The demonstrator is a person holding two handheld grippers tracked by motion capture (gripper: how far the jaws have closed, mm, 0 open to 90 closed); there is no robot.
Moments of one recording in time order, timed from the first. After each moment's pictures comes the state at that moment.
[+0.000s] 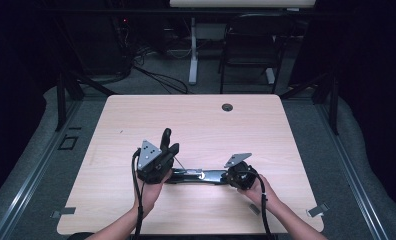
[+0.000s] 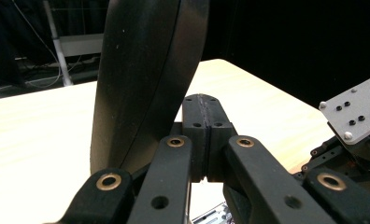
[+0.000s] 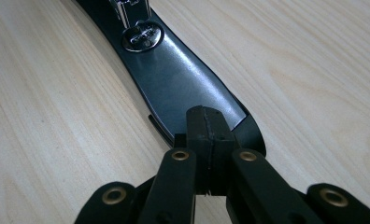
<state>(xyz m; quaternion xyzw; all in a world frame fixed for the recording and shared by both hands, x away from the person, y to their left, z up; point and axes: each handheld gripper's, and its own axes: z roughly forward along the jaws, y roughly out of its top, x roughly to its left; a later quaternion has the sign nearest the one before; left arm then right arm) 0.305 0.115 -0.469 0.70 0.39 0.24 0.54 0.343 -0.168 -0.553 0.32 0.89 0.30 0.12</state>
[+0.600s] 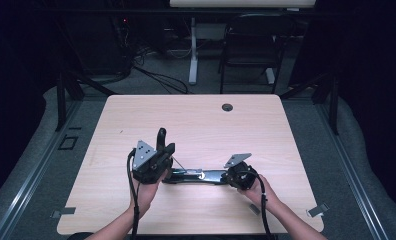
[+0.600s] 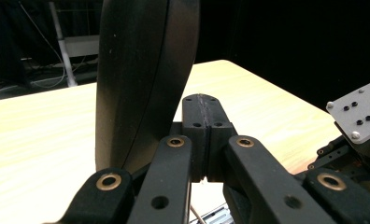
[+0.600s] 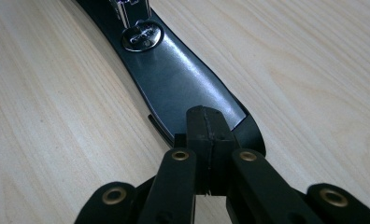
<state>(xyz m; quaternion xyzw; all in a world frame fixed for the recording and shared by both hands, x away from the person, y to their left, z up) 0.304 0.127 -0.467 0.70 0.39 0.25 0.54 0.343 -0.168 -0.553 0.32 0.89 0.30 0.13</state>
